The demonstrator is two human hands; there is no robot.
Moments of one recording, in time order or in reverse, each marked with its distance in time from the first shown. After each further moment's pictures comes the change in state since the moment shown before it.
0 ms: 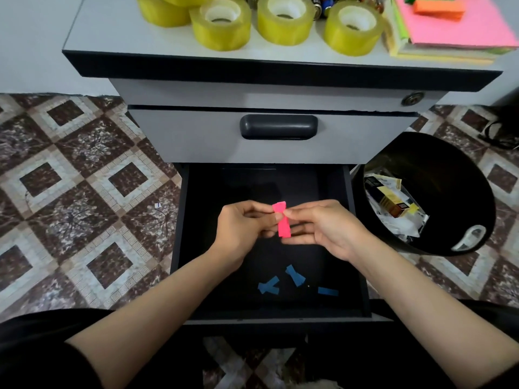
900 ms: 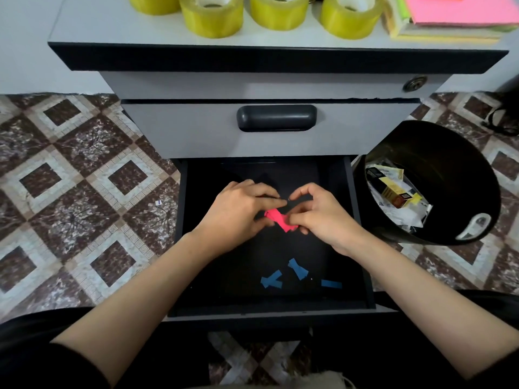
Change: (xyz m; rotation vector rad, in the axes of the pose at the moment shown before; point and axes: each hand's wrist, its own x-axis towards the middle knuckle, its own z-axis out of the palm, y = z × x) left_hand 0.021 0.006 -0.025 1.244 -0.213 0.919; right_hand 0.006 0.009 0.001 -0.405 0.088 -0.155
